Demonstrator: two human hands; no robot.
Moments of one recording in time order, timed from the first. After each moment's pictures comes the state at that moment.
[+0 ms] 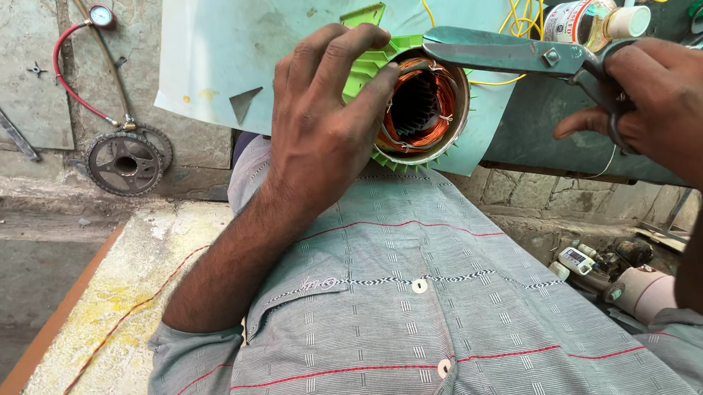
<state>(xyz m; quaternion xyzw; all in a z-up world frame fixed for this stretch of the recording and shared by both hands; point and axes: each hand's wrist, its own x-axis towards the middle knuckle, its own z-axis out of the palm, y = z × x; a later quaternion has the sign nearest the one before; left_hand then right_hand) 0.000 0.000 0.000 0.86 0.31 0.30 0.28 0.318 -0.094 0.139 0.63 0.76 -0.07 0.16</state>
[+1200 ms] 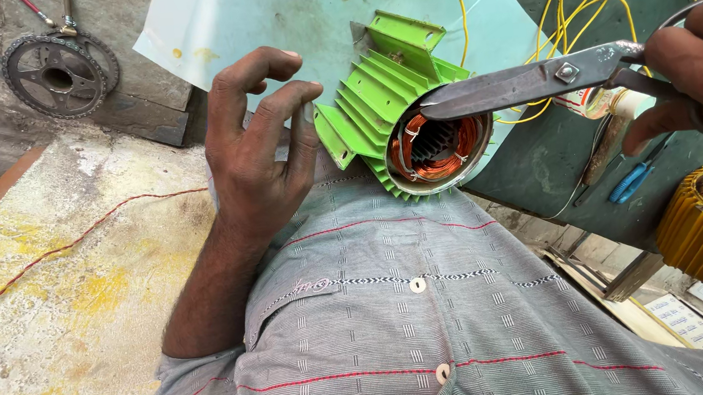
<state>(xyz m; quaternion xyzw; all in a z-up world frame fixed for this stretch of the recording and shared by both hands) -0.049 -0.013 -0.010 0.68 0.49 0.39 0.38 0.427 0.028 0.091 0.35 0.82 -0.14 0.43</state>
